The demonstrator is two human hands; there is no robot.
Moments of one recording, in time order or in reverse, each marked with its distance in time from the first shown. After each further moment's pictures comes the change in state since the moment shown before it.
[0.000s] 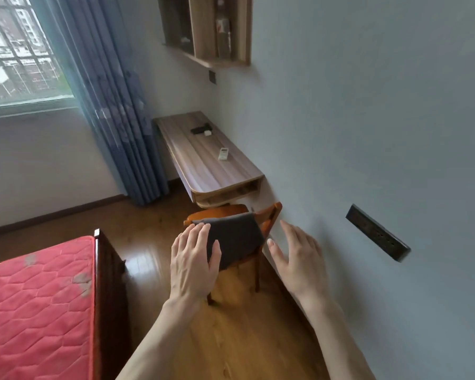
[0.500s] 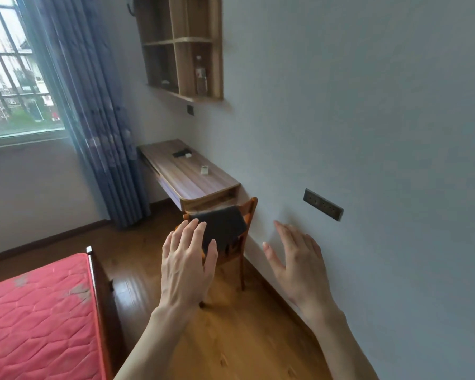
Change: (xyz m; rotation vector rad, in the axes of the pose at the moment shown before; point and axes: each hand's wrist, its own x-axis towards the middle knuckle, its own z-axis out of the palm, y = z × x) left_hand -0.161 0.027 -0.214 -0.086 0.054 0.148; right_hand -0.247 -0.119 -0.112 -0.085 0.152 0.002
